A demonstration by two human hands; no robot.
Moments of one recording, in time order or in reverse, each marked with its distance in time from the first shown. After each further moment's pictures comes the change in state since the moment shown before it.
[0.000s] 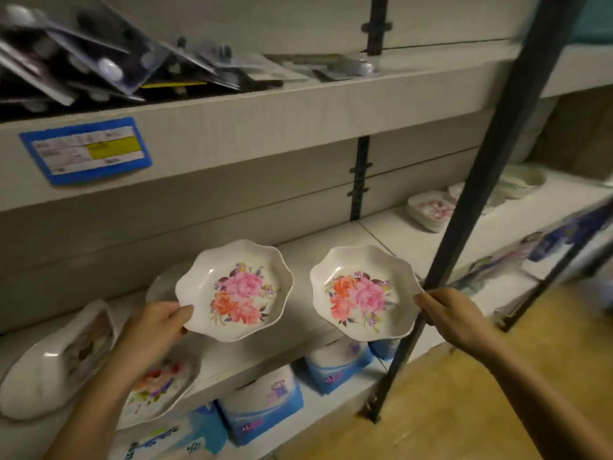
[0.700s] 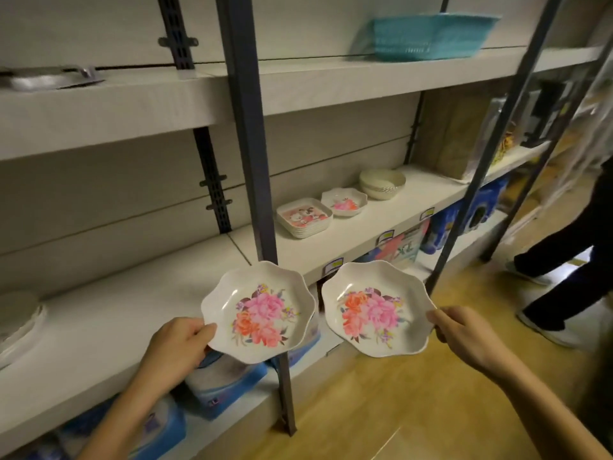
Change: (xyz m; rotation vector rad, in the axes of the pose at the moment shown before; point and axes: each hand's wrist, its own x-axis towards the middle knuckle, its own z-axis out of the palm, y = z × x) left_hand -0.075 0.199 0.260 0.098 -0.175 0.141; right_hand -0.026 0.261 -0.207 0.029 0.145 0.156
